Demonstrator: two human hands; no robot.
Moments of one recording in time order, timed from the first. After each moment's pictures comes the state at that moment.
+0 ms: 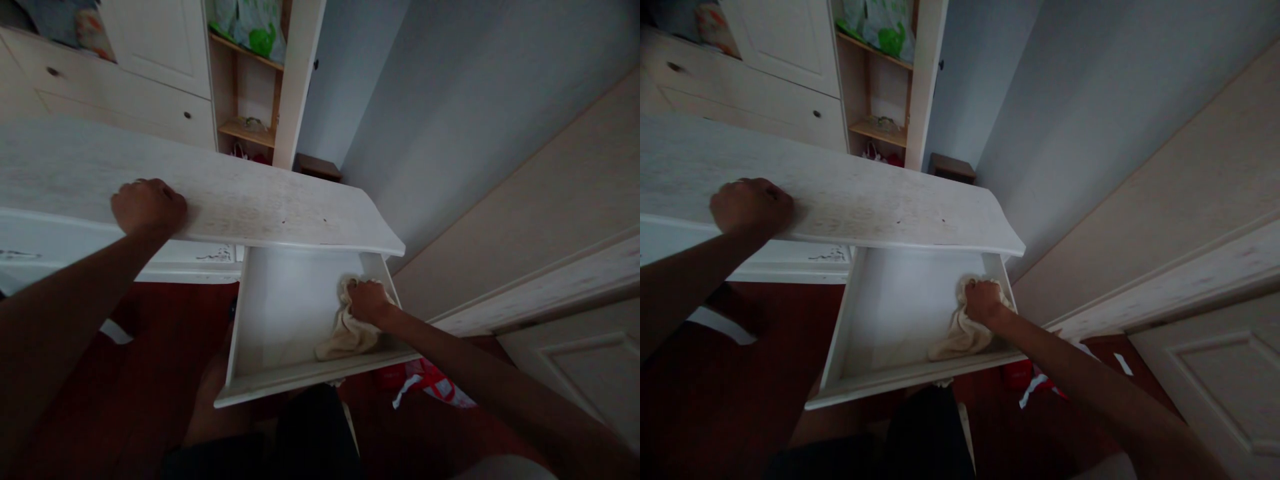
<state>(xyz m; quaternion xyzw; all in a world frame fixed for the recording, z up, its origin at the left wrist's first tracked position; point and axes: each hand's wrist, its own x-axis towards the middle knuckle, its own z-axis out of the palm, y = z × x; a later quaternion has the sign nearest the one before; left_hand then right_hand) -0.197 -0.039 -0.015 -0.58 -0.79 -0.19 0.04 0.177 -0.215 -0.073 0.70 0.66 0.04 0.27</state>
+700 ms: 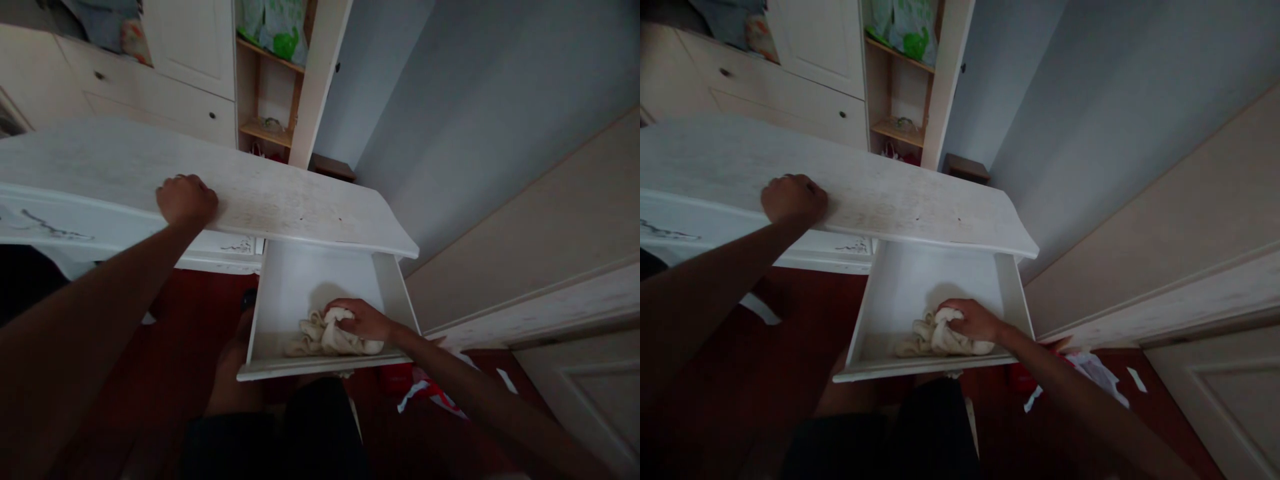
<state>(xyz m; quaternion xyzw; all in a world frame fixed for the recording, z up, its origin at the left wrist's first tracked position) -0.202 -0.035 -0.024 -0.59 -0.77 -0.25 0.02 0.164 -0.241 -0.100 0.50 0.78 -0.36 -0.12</state>
